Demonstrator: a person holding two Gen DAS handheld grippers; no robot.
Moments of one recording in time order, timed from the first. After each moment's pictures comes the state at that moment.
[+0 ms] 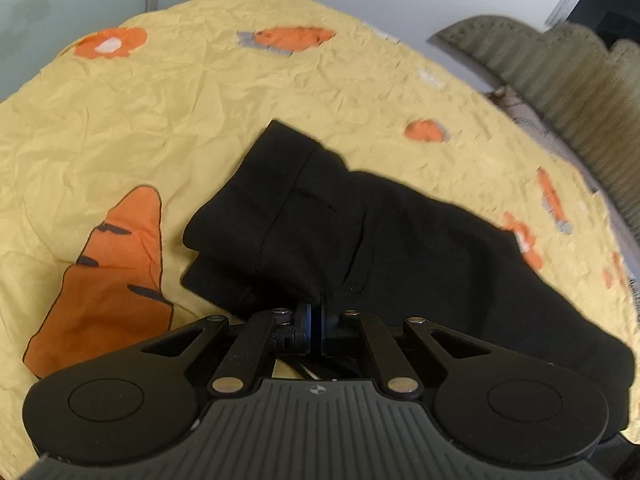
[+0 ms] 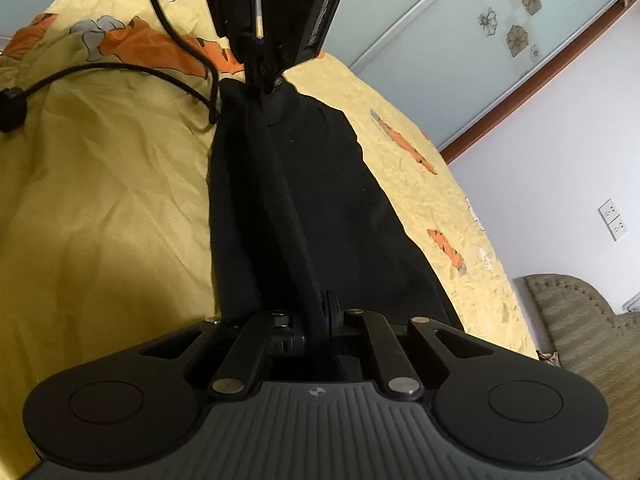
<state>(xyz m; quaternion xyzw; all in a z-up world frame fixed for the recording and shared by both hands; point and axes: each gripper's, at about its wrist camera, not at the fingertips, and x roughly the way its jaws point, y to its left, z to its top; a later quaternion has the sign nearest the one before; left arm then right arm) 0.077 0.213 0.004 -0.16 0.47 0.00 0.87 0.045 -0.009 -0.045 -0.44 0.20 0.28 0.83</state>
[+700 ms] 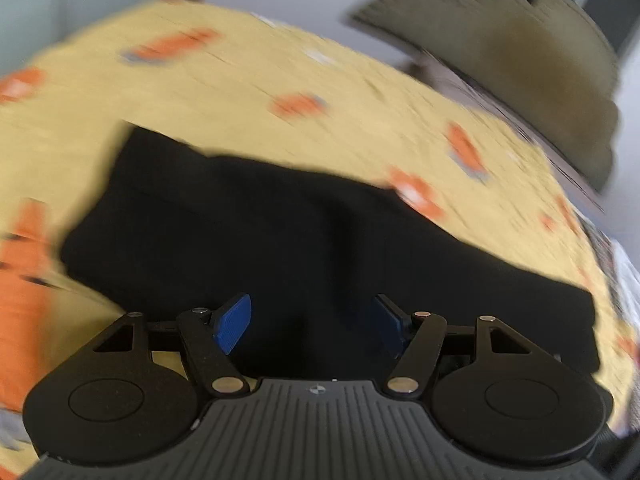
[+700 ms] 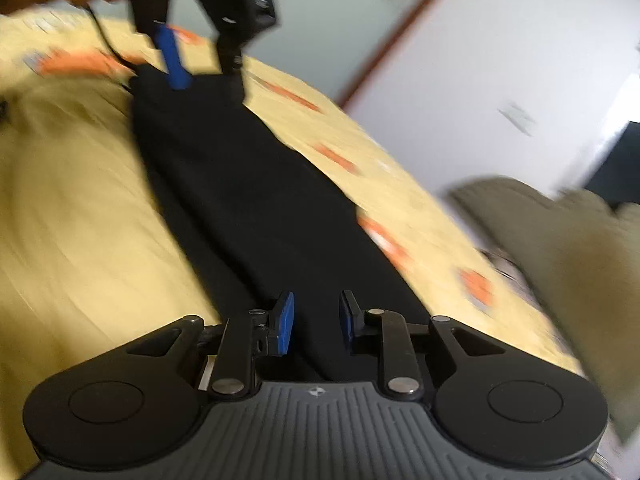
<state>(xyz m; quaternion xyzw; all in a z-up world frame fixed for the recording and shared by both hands) 0.051 0.115 0.041 -0.13 0.46 -0.12 0.87 -0.028 -0.118 -0.029 -0.34 0.23 0.12 0.90</state>
